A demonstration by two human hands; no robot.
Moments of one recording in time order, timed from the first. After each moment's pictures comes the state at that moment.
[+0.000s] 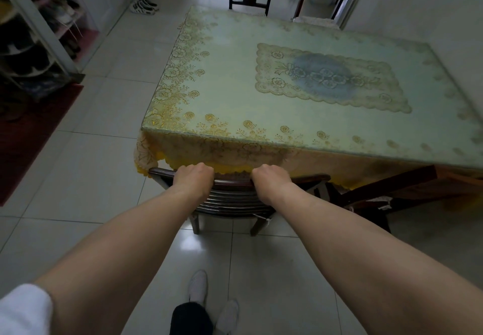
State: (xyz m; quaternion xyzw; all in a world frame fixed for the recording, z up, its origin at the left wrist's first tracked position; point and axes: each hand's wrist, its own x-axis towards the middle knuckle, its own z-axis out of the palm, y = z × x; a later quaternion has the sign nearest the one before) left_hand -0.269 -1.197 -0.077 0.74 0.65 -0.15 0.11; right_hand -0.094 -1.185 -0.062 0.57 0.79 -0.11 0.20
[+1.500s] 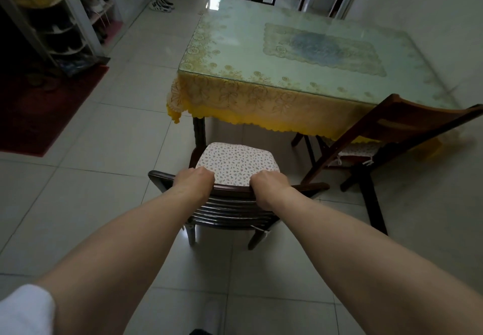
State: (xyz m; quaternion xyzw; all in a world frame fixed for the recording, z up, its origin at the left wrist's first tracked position) left_hand -0.297 -1.527 -0.065 0.74 0.64 -0.18 0.11; right_hand -0.117 -1.516 -0.046 0.55 0.80 -0.10 0.22
